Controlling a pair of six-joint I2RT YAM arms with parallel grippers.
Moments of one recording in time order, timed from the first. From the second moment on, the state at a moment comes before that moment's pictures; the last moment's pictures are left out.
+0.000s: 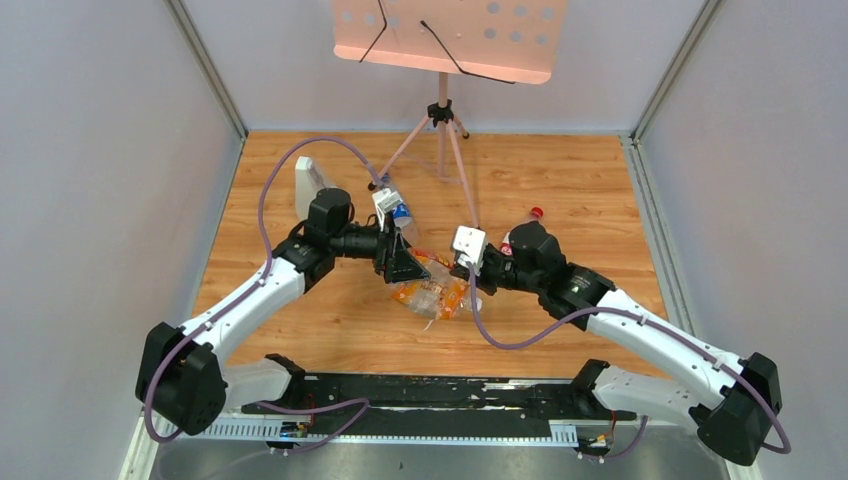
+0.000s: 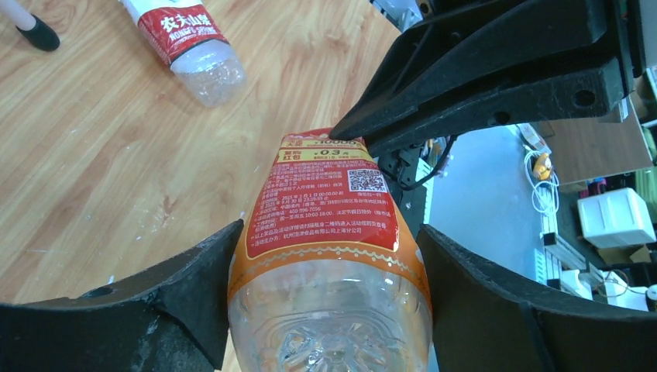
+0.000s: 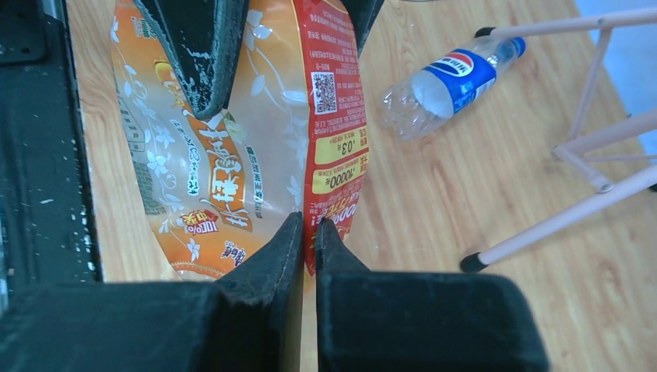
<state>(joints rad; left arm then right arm) -0.49 1.19 0.82 -0.05 0.93 -0.30 0.82 1.02 0.82 -0.23 -0.32 -0.38</state>
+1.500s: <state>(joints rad) -0.57 0.86 0.41 0.58 0.42 -0.55 0.55 0.87 0.57 0.07 -0.20 1.10</state>
